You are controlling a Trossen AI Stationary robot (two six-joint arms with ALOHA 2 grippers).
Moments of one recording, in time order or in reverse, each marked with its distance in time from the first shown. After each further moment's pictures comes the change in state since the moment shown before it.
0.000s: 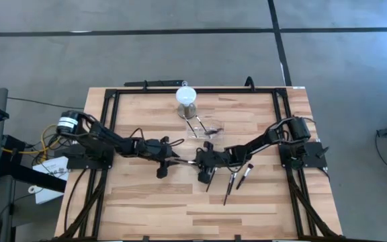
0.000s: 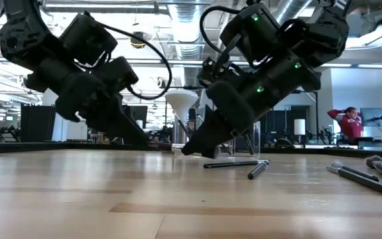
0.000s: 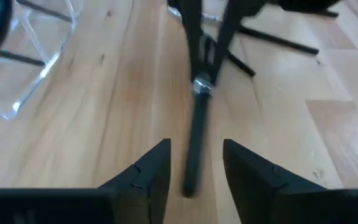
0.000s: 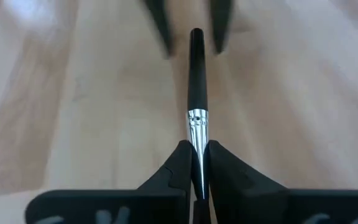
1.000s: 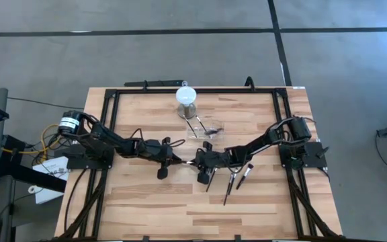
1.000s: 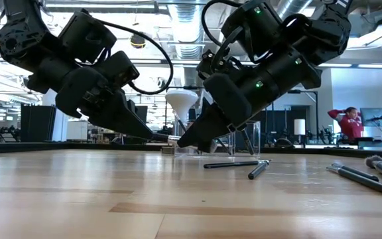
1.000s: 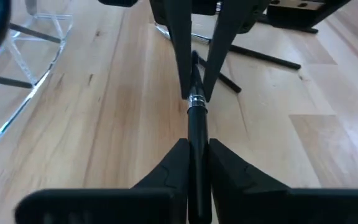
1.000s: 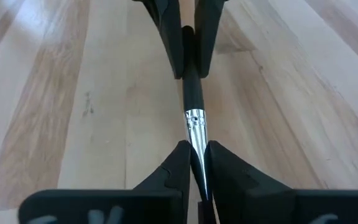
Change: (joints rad) left arm -0.003 0.016 0.000 0.074 0.012 0.008; right arm -0.002 -0.006 0.003 0.037 0.025 -0.016
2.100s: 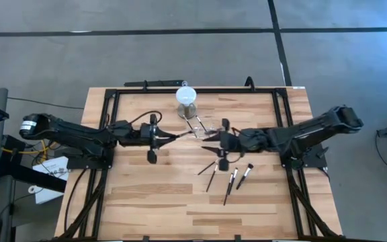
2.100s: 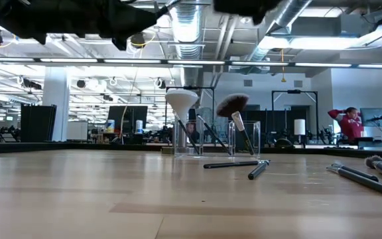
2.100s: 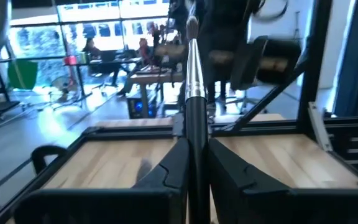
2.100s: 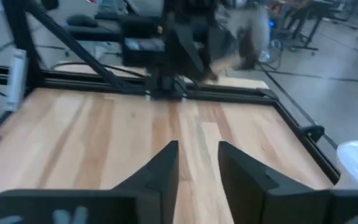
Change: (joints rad) left arm 0.072 -0.568 0.000 -0.003 -0.034 0.131; right arm 0.021 -0.637 0.002 -0.307 0.066 -0.273
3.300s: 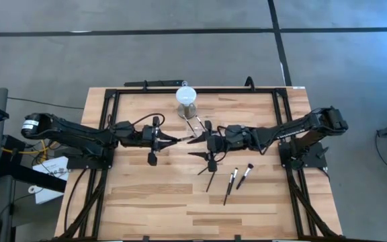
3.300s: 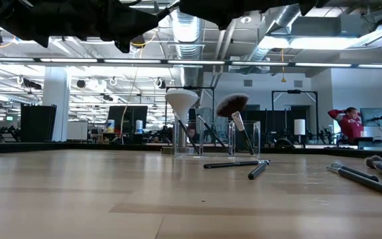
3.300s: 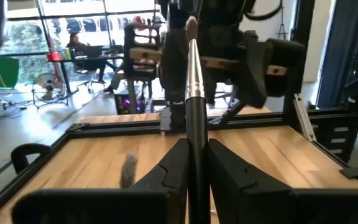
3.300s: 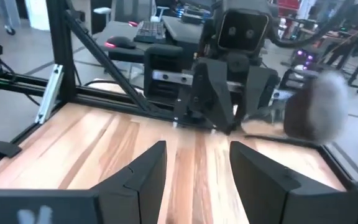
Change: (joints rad) left arm -0.005 0.038 0.000 0.016 0.054 0.002; right arm -0.078 0.197 0.058 0.249 -0.250 -0.103
